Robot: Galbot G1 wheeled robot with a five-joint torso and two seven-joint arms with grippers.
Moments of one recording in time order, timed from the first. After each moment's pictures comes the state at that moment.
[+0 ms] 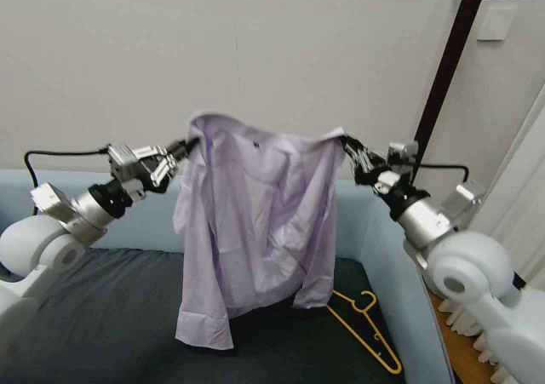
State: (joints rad) left arm 0.80 -0.63 -0.39 -1.81 -0.65 -0.19 0.68; right arm -0.90 0.73 0.18 2.18 0.76 -0.21 0.21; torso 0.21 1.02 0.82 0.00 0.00
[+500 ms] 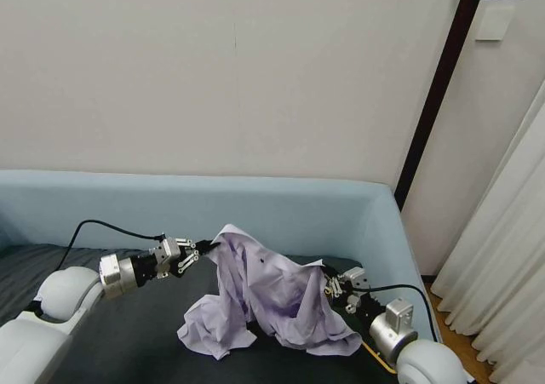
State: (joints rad) left arm 0.97 -0.80 -0.45 -1.66 -0.36 -0.21 0.82; right arm -1.13 0.96 0.11 1.93 0.53 -0.15 0.02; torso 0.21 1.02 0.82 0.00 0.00
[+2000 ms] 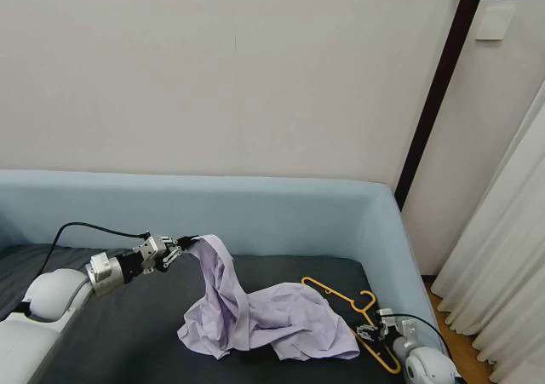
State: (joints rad) left arm 0.93 -0.77 -0.47 -1.59 -0.33 -0.21 0.76; right arm -0.88 1.11 0.21 1.04 0.52 -0.24 -0.13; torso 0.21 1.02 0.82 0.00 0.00
